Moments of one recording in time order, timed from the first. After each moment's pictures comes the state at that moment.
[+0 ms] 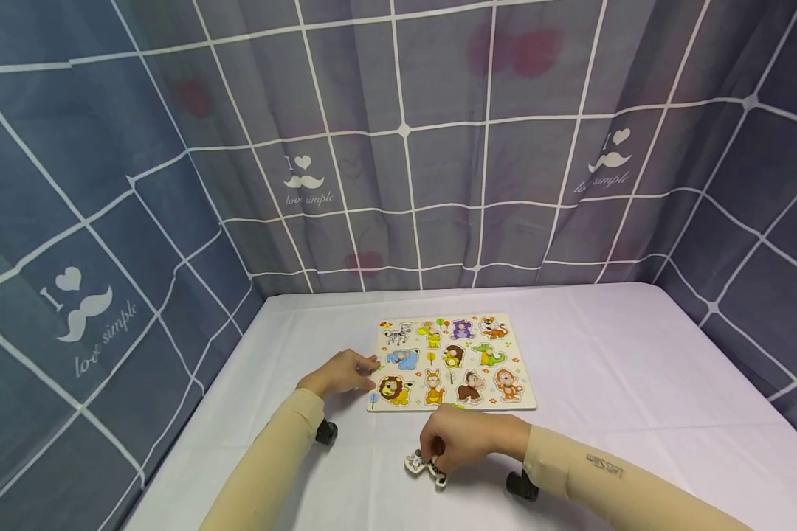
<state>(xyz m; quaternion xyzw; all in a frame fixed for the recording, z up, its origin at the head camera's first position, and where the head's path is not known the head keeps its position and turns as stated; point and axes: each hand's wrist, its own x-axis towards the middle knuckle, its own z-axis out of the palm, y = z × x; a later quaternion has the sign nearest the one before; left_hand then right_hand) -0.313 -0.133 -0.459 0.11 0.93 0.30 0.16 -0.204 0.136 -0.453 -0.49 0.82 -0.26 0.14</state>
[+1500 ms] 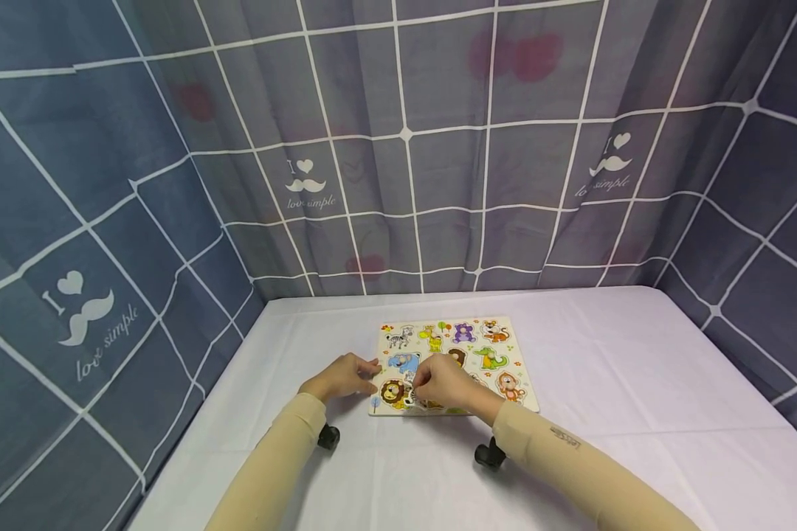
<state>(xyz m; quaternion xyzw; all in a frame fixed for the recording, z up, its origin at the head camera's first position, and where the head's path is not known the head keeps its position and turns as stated) -0.315 -0.135 -0.463 0.13 0.93 0.30 0.15 -0.265 0.115 -0.451 -0.23 0.89 -0.40 0.04</state>
